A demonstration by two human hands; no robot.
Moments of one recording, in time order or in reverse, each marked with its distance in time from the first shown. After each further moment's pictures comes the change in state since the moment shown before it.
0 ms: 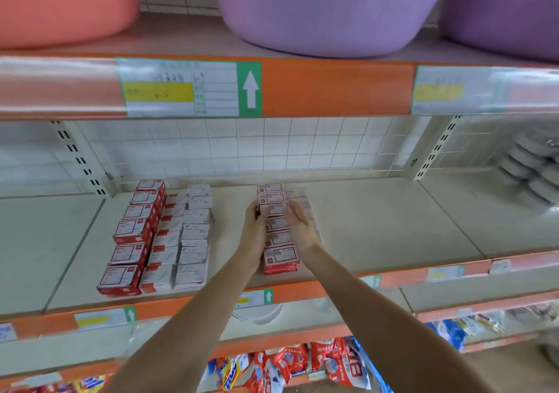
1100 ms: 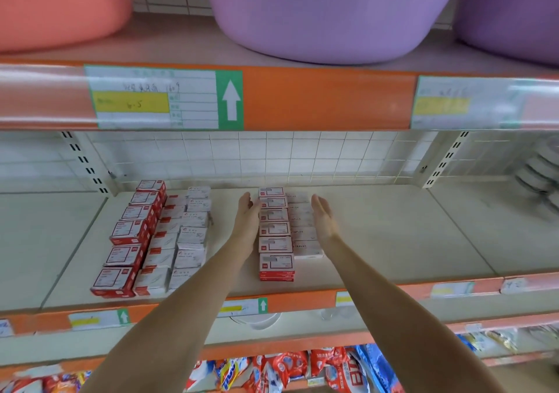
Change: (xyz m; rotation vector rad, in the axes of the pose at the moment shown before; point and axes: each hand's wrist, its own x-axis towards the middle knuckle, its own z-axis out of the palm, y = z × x) left_hand 0.036 0.017 -0.005 0.044 0.065 -0.079; right_hand 0.038 -0.008 -0.055 -0.082 0.132 0.015
